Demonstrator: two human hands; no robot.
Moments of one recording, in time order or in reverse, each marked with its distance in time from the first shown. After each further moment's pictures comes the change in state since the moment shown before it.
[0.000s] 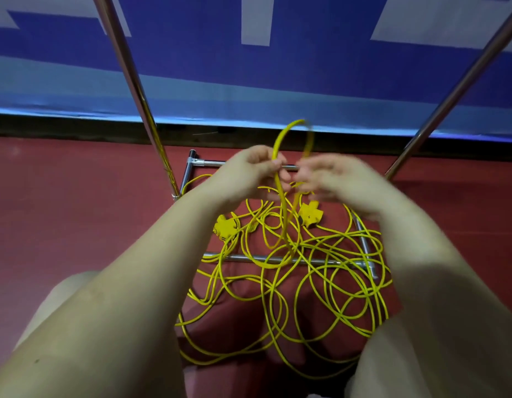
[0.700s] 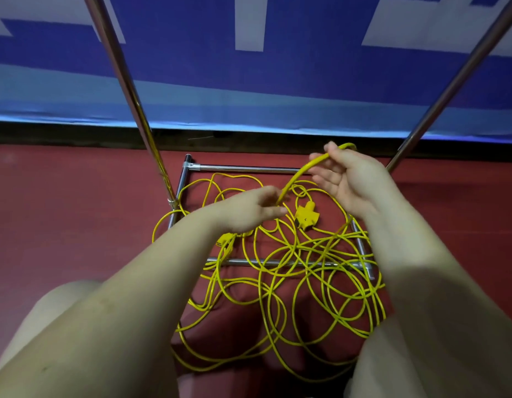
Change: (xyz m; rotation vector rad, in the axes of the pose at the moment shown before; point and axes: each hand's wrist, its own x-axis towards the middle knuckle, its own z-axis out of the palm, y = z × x) left_hand 0.004 -0.039 -0.002 0.710 -0.176 -0.046; right_hand 0.003 -0.009 -0.001 0.709 0.303 0.039
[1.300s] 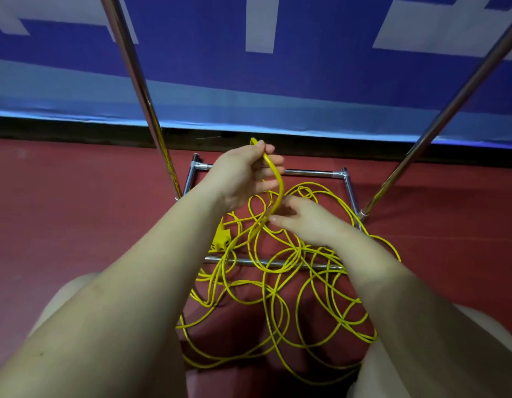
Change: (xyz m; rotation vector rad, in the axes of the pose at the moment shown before) left_hand -0.002 0.029 -0.032 -1.017 0.344 -0.008; right_hand 0.007 0.074 0.010 -1.159 -0.394 -0.077
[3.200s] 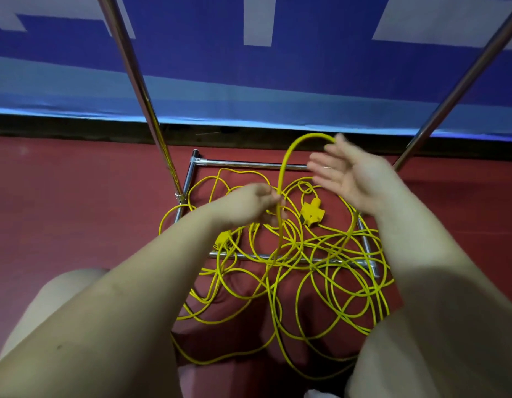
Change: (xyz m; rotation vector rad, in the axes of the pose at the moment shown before) left_hand -0.011 -0.043 -0.006 0.670 -0.266 -0.129; right_hand -0.014 -0.007 -0.072 1.069 0.273 0.161
